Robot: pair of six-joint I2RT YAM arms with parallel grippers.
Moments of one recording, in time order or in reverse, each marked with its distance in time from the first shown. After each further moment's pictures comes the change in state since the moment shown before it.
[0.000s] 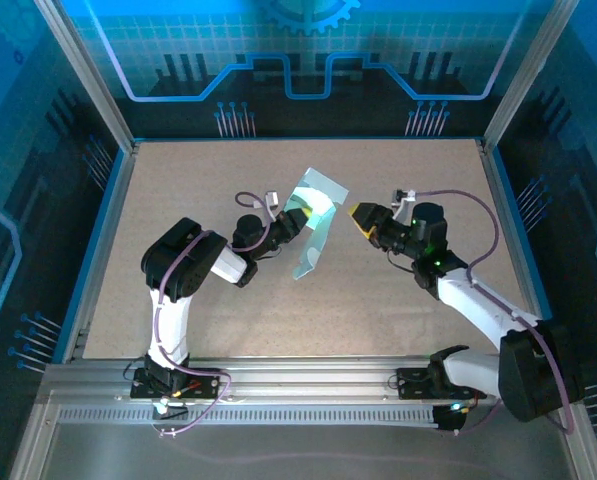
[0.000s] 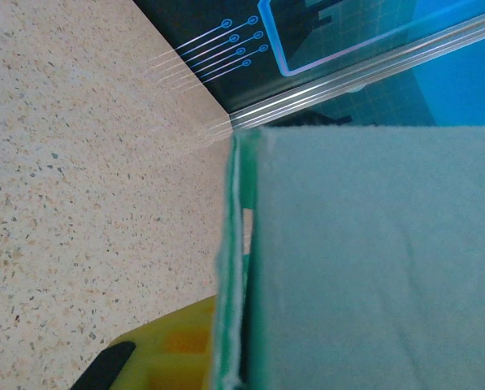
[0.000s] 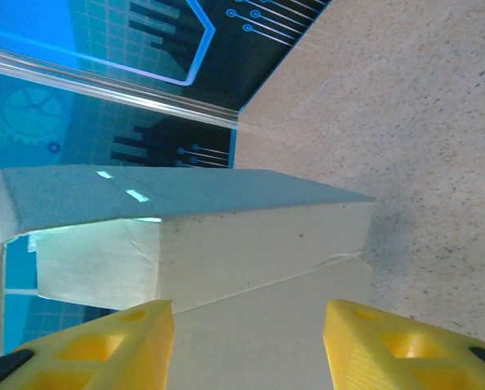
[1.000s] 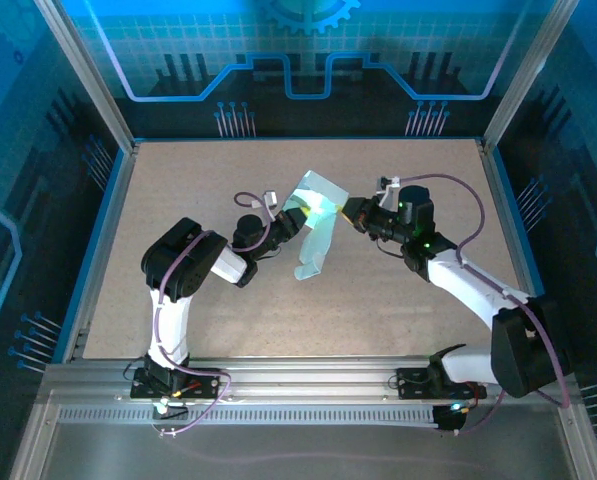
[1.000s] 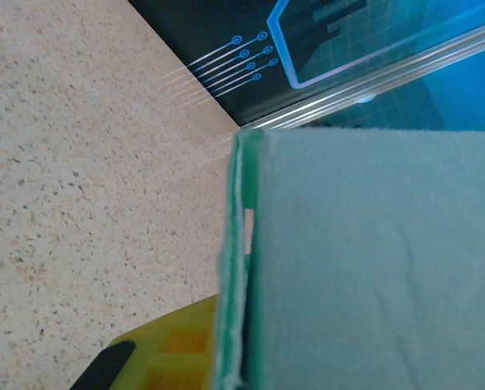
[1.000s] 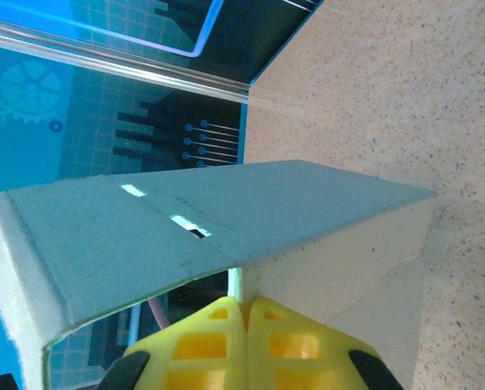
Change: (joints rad) left arm -0.003 0.000 0.000 -0.008 -0.043 0.035; right arm 0.053 0.119 0.161 -0.092 -0.024 -0.010
